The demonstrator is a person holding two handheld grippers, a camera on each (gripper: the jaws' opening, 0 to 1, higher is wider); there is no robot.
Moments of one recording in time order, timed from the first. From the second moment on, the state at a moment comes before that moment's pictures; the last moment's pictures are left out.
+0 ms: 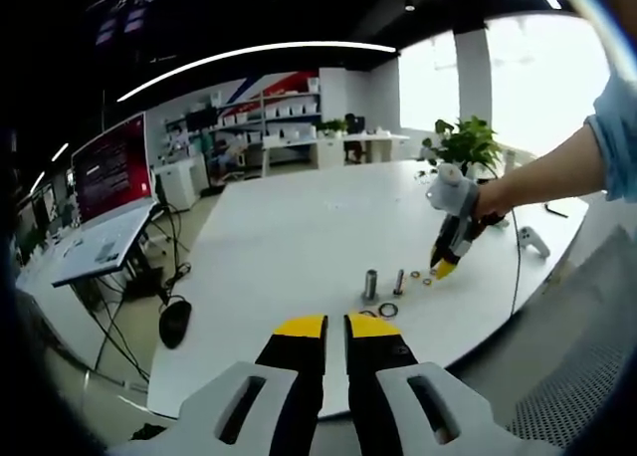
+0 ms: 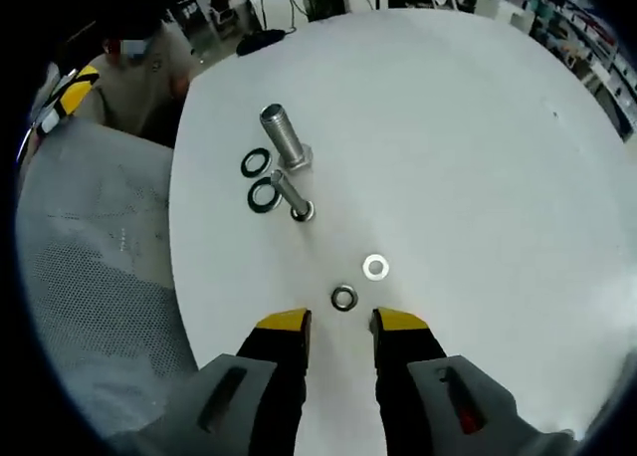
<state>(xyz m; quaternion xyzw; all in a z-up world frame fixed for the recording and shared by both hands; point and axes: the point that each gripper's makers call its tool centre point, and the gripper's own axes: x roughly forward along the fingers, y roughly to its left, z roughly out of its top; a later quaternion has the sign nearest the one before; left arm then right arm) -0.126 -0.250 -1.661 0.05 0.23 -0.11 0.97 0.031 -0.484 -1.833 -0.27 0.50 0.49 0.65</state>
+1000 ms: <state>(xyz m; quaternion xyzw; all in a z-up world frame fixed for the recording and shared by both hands) -0.125 -0.250 -1.657 0.04 0.22 -0.12 0.97 0.039 -0.509 -1.844 -0.28 0.48 0.47 0.68</state>
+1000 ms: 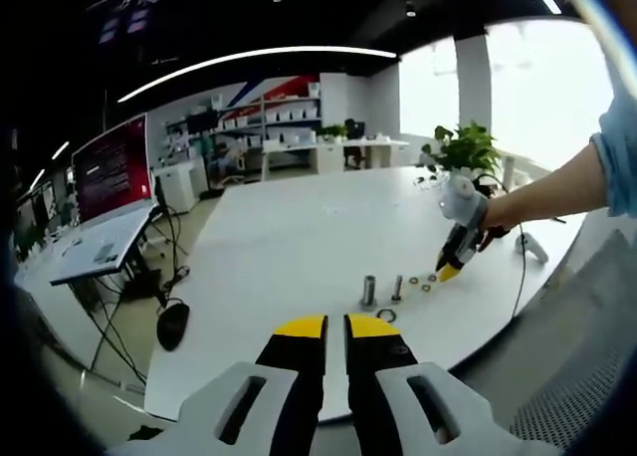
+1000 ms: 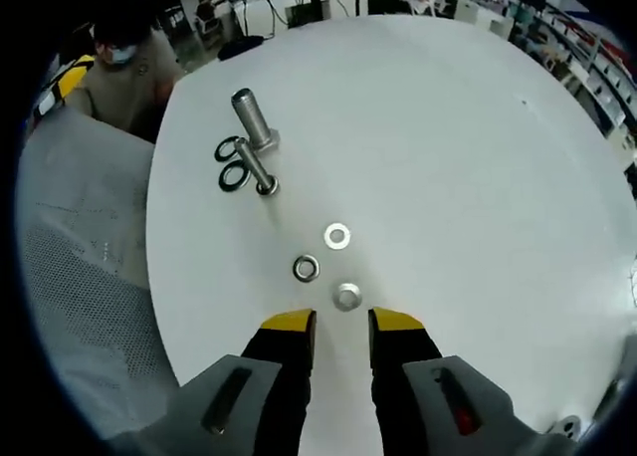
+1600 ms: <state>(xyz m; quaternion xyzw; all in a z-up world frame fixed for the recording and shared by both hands) -0.125 -0.250 -1.659 0.04 0.23 -0.11 0.97 0.049 -0.501 -1.852 -0.30 0.47 0.47 0.69</state>
